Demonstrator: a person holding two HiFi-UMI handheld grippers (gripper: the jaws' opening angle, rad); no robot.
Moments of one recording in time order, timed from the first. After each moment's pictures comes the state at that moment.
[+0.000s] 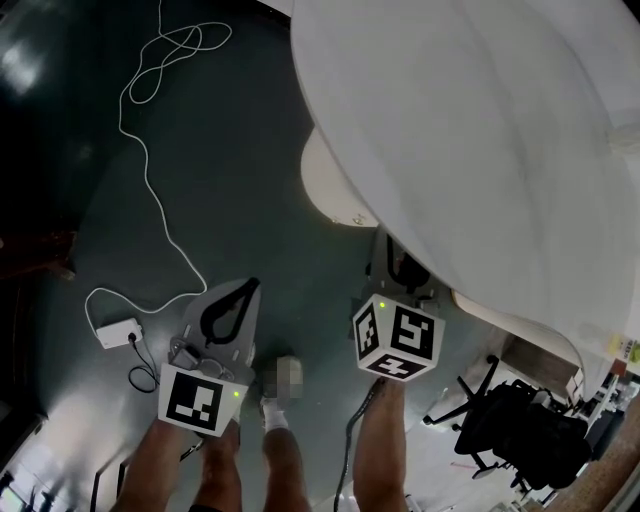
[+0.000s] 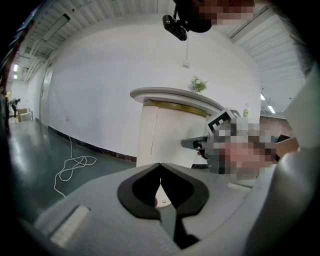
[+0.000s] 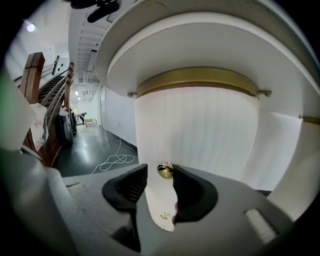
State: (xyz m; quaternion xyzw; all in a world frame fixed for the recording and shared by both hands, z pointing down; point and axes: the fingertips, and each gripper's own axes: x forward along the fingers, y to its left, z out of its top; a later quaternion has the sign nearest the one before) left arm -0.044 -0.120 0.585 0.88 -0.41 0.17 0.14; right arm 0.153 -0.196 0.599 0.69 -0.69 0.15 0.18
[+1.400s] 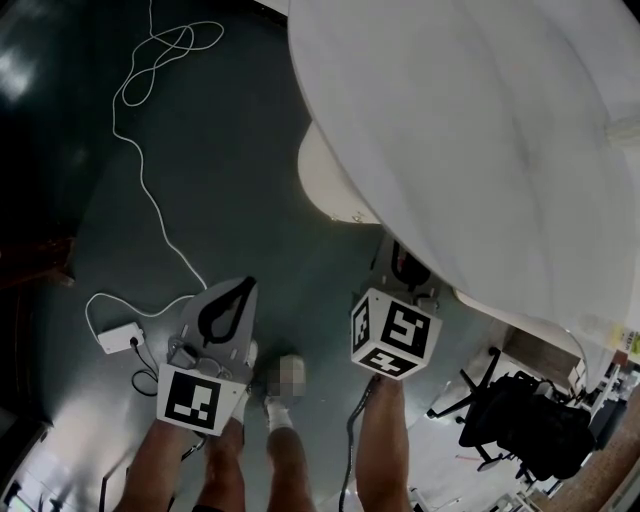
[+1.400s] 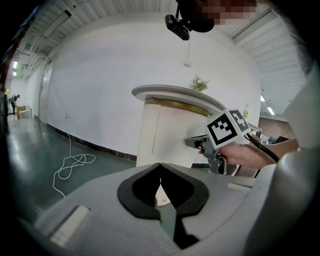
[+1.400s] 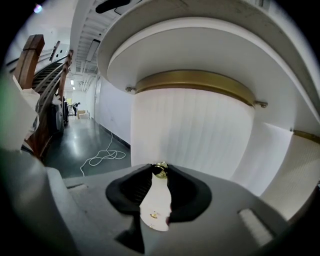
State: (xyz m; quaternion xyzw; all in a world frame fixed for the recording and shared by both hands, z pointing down) left arm -0.051 -0.127 0.591 0.88 -0.41 0.17 0.16; right arm 0.159 -0.198 0.601 0.72 -0.65 0.13 0.21
